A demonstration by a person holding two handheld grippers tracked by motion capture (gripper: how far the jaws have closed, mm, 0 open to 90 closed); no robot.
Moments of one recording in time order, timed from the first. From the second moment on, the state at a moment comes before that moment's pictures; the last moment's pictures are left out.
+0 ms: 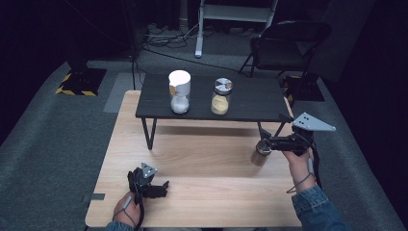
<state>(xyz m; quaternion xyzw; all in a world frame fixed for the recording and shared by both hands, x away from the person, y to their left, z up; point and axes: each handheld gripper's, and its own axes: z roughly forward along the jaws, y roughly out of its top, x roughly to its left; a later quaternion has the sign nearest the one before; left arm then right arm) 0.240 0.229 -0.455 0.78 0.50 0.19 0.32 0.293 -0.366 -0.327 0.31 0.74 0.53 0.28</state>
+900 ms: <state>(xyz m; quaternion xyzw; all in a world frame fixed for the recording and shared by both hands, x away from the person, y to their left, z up) 0.239 0.229 -0.455 0.78 0.50 0.19 0.31 0.260 -0.403 -0.383 0.35 0.72 0.52 0.28</state>
